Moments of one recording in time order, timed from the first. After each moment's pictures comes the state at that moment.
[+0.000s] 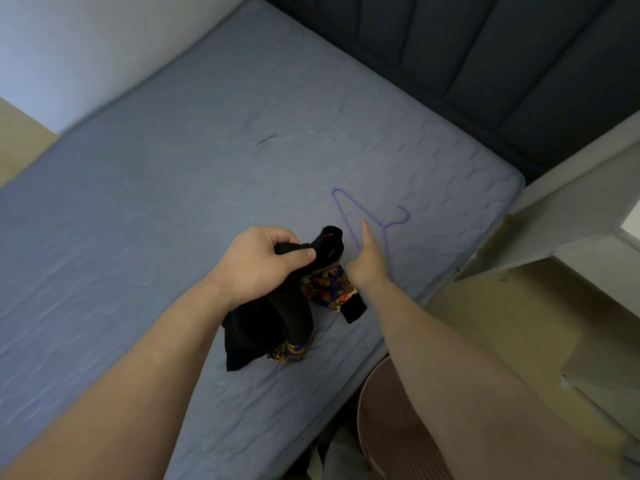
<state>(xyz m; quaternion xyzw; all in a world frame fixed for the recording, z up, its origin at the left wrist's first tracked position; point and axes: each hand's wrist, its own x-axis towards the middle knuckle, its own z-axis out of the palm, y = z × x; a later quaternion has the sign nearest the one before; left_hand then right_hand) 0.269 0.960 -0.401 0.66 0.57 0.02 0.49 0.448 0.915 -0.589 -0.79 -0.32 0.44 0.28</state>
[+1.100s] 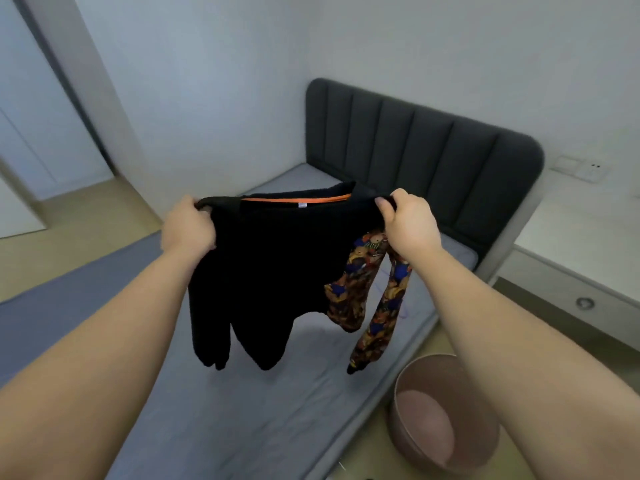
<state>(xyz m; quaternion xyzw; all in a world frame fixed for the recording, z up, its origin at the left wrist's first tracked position) -0.146 0.762 -0.197 0.61 0.68 0.36 0.20 0.177 0.652 -0.197 -0.77 -0.54 -0.01 0.33</state>
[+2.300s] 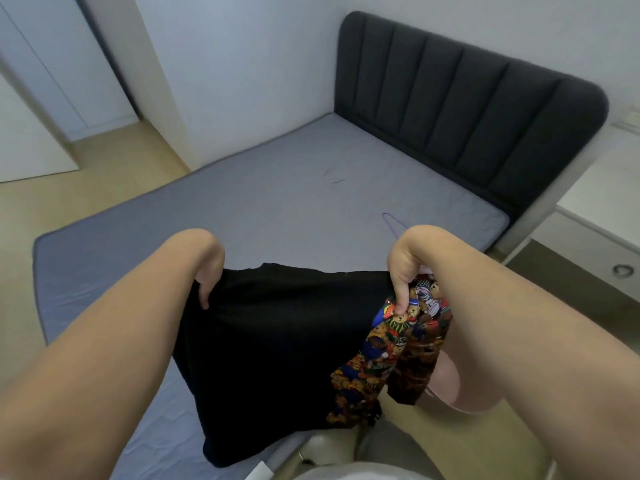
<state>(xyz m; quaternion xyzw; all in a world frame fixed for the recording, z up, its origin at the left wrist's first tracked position) -0.215 0.687 -0.259 0.62 0.56 -0.54 0.14 0.081 0.606 -0.240 -0.67 -0.41 0.43 -0.44</state>
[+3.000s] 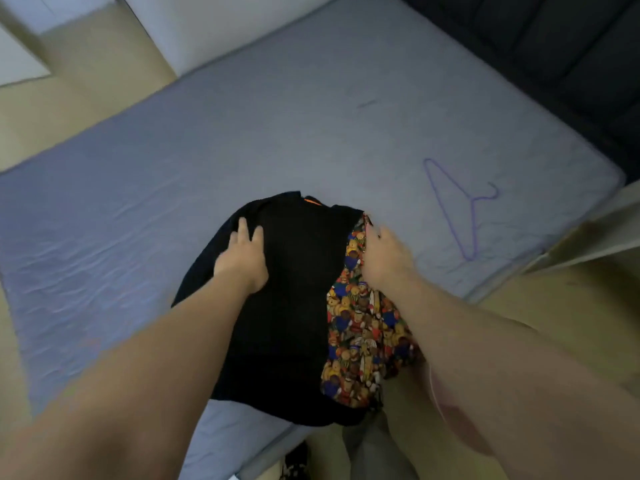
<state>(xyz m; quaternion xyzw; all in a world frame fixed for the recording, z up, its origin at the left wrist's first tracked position) -0.078 0.859 -0.528 0.68 0.67 -0.22 0.19 0.166 0.817 -0.535 -0.76 -0.60 0.24 -0.07</state>
